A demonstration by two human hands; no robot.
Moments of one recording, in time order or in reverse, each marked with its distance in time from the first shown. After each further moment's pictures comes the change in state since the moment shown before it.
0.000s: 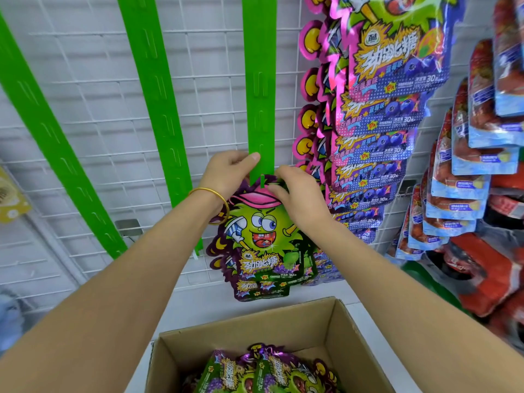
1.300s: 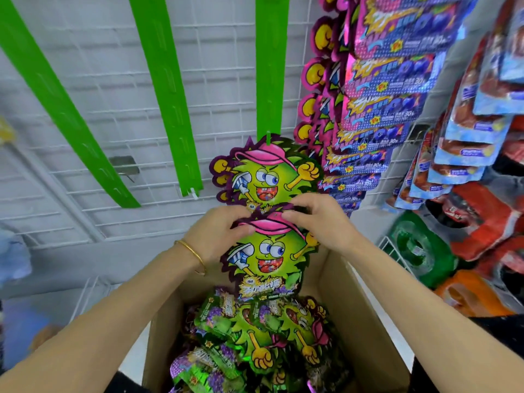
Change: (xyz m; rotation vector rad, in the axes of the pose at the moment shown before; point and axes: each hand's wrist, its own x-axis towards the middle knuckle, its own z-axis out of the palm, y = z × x) left_hand -0.125 -0.098 -0.002 0.446 -0.450 0.049; right_hand -0.117 0.030 0.010 0.422 -0.406 0.226
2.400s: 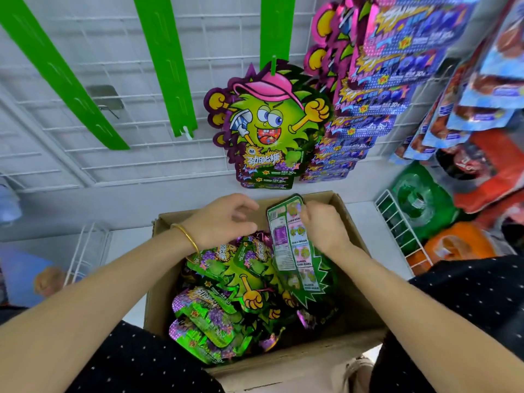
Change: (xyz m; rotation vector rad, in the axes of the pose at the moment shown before) left_hand -0.045 -0.013 0.041 -0.168 -0.263 -0.199; right_hand -0.053 0.075 0.065 -0.589 -0.045 0.294
